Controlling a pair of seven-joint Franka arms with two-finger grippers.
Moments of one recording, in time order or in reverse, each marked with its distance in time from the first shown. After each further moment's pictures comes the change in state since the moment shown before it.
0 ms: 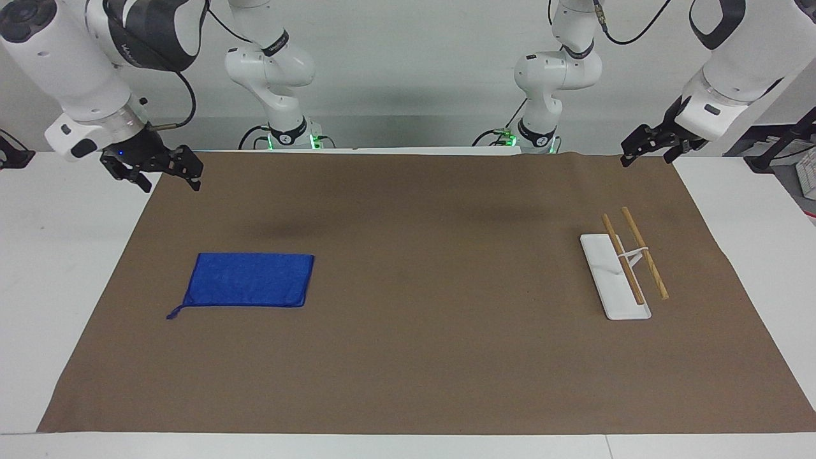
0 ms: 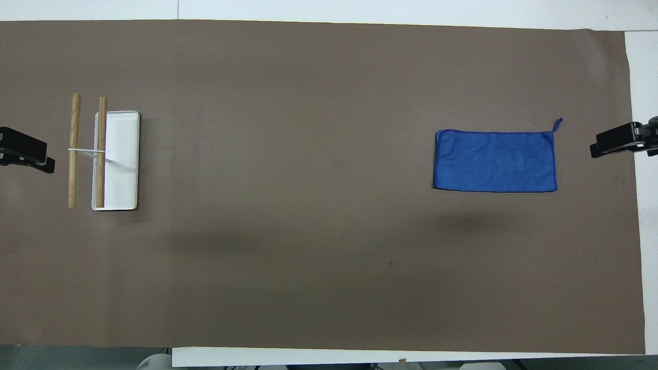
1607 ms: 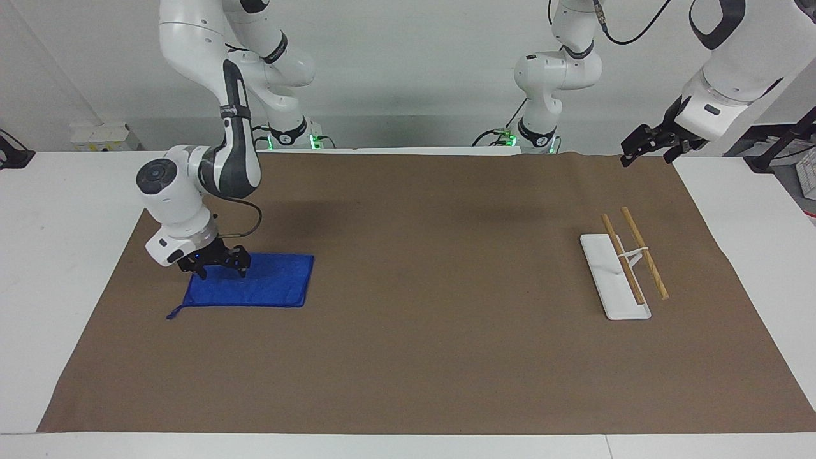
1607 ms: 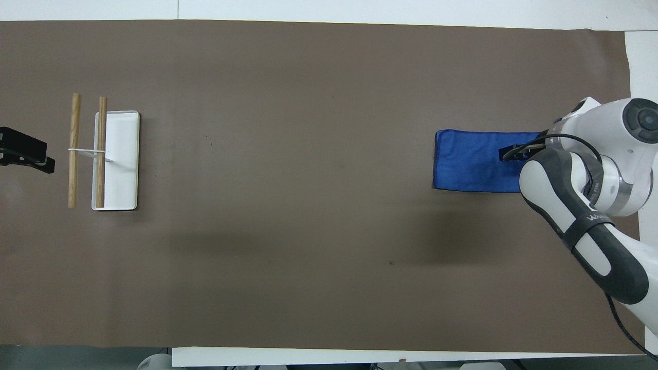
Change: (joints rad) left arm 0.000 0.000 0.000 0.000 0.000 0.000 0.000; right arm -0.003 0.236 0.030 -0.463 0.000 0.795 -0.022
